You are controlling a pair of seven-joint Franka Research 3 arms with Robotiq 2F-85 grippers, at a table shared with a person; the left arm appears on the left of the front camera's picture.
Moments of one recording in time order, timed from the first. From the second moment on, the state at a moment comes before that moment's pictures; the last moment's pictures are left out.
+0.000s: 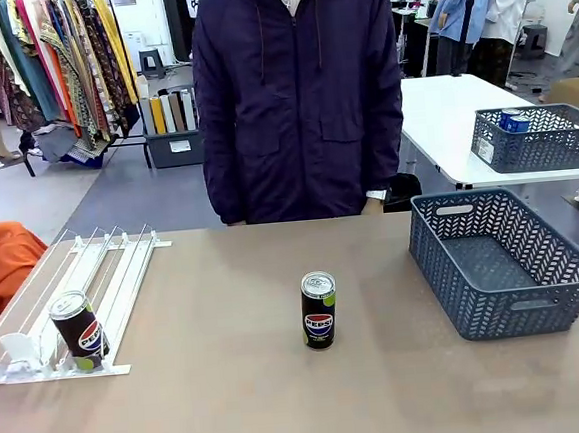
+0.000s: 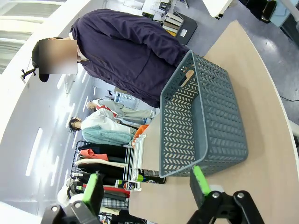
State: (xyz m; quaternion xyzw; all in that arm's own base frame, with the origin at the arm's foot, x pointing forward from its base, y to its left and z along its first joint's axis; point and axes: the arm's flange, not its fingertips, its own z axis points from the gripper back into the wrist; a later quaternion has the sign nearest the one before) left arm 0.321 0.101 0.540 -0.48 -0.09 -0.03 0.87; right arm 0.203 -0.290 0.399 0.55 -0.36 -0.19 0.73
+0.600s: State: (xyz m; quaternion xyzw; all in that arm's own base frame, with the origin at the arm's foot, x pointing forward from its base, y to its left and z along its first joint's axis) left arm 0.320 0.032 0.571 -0.19 -0.14 -0.01 0.97; right arm 0.203 -0.290 0.399 0.55 -0.36 -0.19 0.73
